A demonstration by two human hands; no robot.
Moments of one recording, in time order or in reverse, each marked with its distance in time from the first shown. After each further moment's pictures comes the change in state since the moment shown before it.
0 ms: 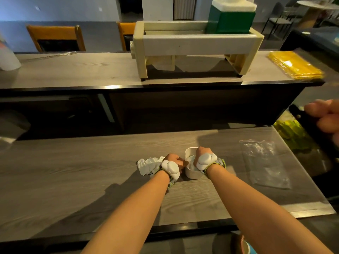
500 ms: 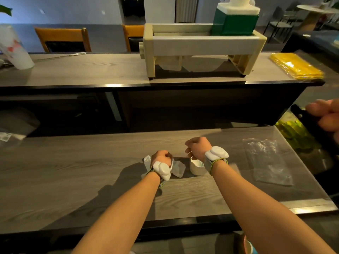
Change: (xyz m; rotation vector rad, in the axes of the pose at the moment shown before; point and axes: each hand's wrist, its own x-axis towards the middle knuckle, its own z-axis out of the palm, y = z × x) left_hand -0.025 -0.022 -0.049 0.182 0.250 0.046; right_hand -0.015 -0.026 0.008 0.756 0.029 -0.131
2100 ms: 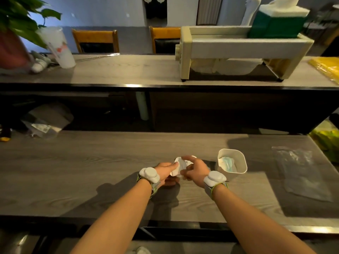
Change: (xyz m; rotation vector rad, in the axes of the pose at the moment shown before) left_hand -0.012 -0.082 -0.061 -0.636 -0.333 -0.238; right_hand -0.033 0.014 0.105 -0.114 -0.232 -0.145
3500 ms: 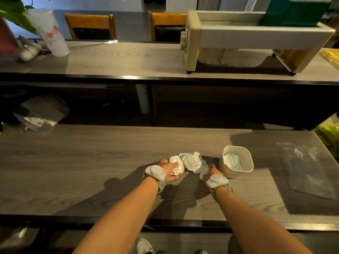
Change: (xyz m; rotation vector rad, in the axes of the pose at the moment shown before) left_hand 0.029 -0.004 -0.007 -0.133 0.119 -0.129; right_hand 0.032 0.060 0.004 -0.292 0.215 0.426
